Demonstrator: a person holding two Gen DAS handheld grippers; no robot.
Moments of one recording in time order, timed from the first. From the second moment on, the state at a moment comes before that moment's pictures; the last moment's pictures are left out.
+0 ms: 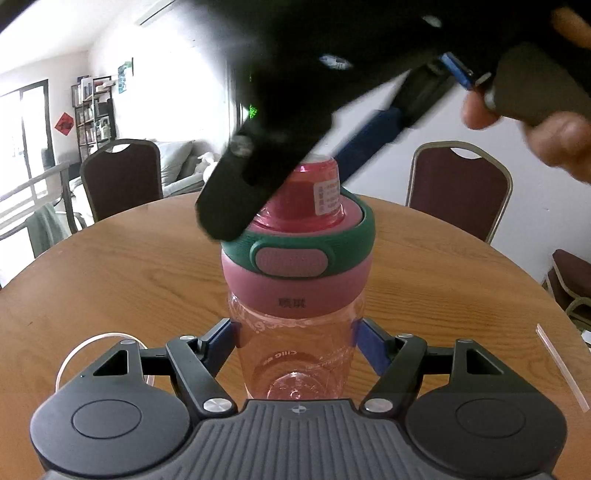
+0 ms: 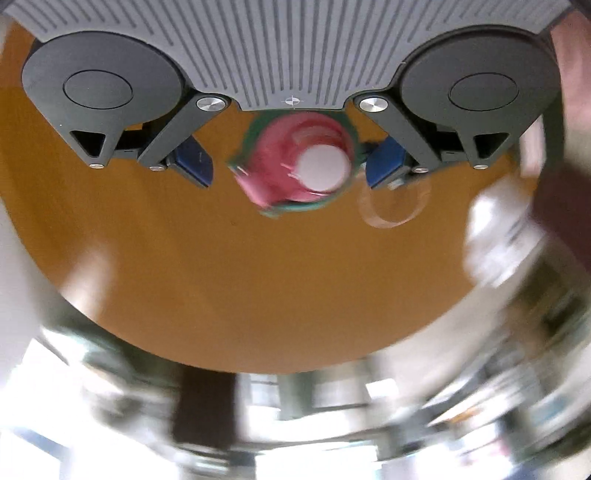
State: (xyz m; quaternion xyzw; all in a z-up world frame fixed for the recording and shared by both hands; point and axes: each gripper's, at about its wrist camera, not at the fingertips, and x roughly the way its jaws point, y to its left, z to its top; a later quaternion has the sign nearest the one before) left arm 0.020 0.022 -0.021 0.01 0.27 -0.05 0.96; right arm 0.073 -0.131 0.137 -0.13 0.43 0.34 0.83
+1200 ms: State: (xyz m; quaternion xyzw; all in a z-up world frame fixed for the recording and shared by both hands) left arm 0.000 0.005 -0.018 0.03 0.27 -0.04 0.96; right arm 0.056 -0.088 0.124 -0.21 0.42 0.29 0.84
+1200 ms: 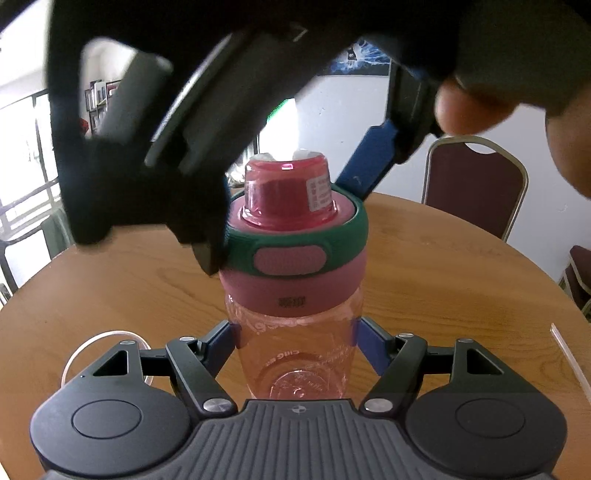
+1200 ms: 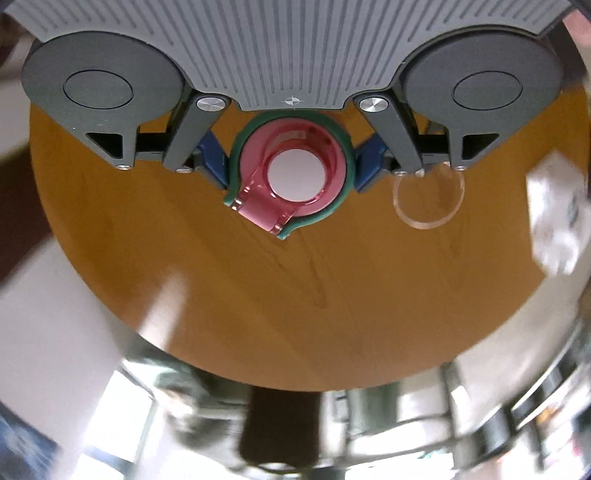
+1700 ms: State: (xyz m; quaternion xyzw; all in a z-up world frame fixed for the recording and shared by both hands) left arm -0.005 0.017 -0.016 0.02 0.27 -0.07 0.96; right arm 0.082 -0.109 0.136 -0.34 0.35 0.57 0.66
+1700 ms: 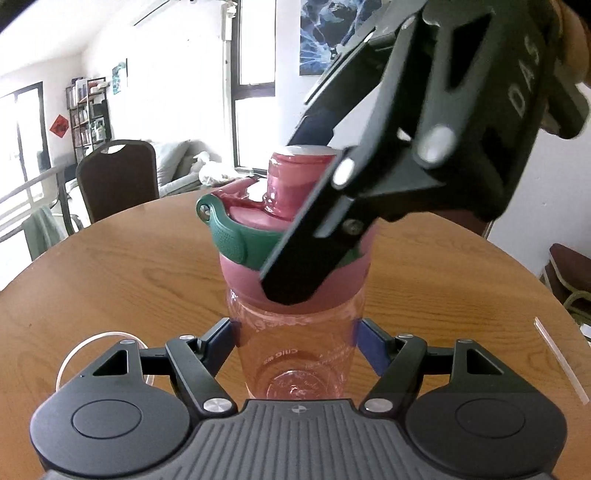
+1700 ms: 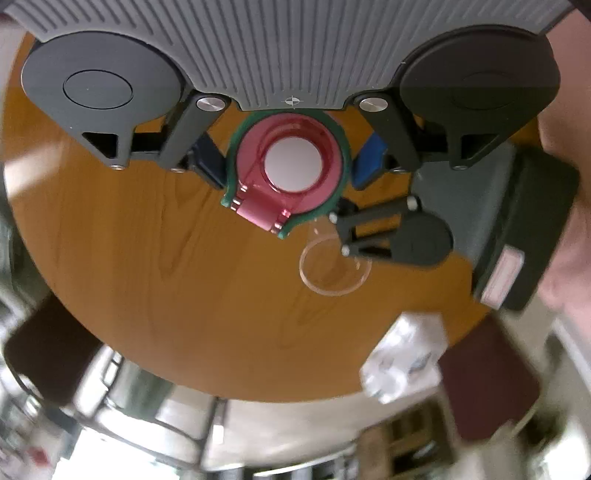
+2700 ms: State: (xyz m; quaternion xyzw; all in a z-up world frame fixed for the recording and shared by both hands) left arm 0.000 0.018 -0.015 0.02 0.28 -0.07 0.96; right arm 0.081 -0.124 0.131 -0.33 0.38 0.56 0.66
